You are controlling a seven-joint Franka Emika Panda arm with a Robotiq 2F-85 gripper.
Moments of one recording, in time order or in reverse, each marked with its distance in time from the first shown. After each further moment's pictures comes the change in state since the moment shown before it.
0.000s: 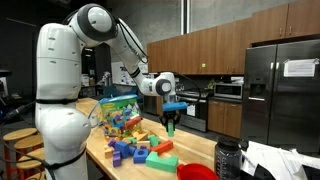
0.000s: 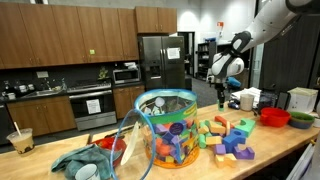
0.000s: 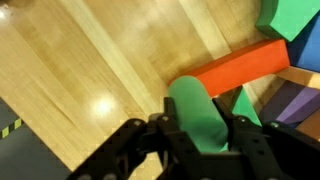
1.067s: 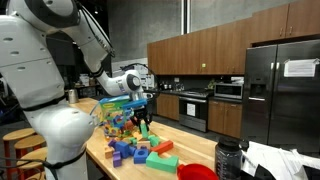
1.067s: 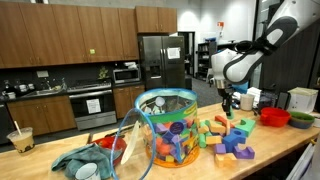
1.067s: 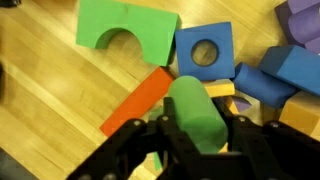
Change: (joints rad) arm 0.140 -0.384 0.154 -0.368 -0.257 -0.099 0.838
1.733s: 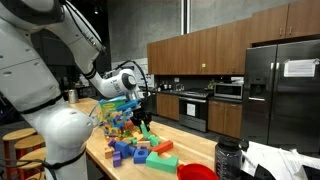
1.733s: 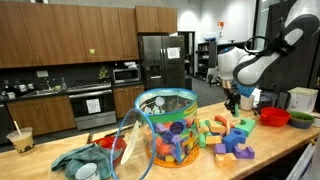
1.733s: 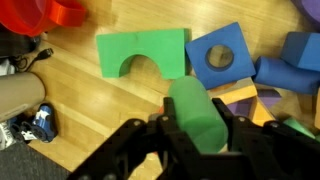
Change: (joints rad) arm -0.052 -0.117 0.042 -0.094 -0.101 0.021 0.345
